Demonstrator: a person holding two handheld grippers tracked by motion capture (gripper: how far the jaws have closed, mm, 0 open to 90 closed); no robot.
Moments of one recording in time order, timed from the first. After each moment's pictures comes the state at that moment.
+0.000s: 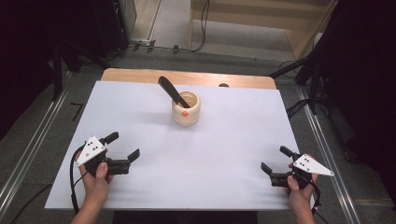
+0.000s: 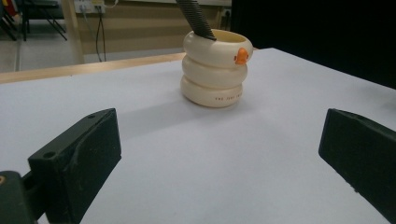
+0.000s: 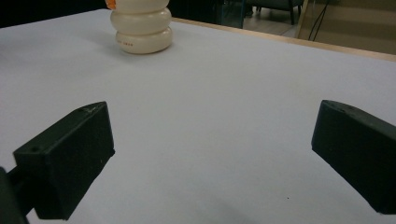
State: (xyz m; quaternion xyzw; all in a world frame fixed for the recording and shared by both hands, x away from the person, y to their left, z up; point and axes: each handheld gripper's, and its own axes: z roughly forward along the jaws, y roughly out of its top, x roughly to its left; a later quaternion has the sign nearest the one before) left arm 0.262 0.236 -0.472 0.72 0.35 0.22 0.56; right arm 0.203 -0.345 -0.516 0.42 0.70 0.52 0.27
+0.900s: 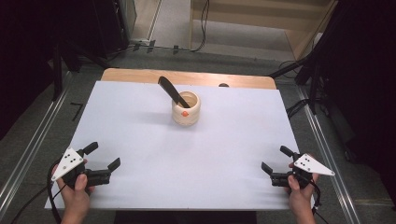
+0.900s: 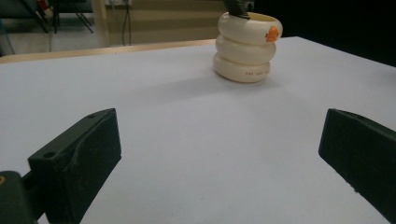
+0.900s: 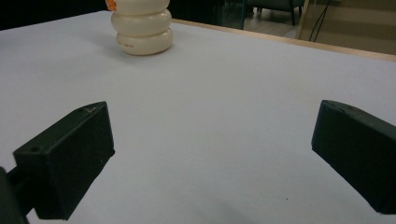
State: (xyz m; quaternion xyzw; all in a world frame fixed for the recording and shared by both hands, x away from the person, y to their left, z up) left arm 0.238 0.286 -0.482 0.71 0.38 0.25 0.54; right arm 0.203 -0.347 -0.516 0.41 0.70 0.52 0.27
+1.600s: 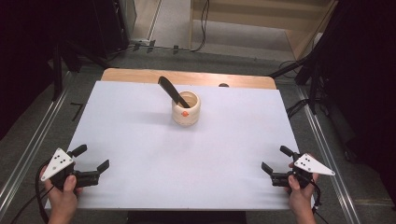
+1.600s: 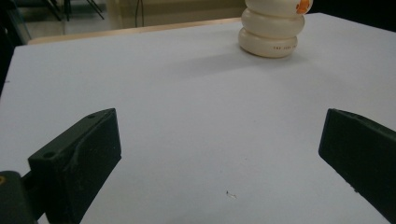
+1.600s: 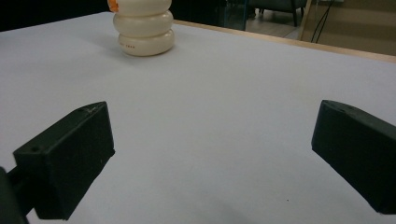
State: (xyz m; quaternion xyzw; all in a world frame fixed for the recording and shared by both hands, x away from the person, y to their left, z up) left arm 0.241 0.317 -0.491 0.72 0.40 0.24 0.52; right arm 0.204 -0.347 -0.516 0.41 0.70 0.53 0.26
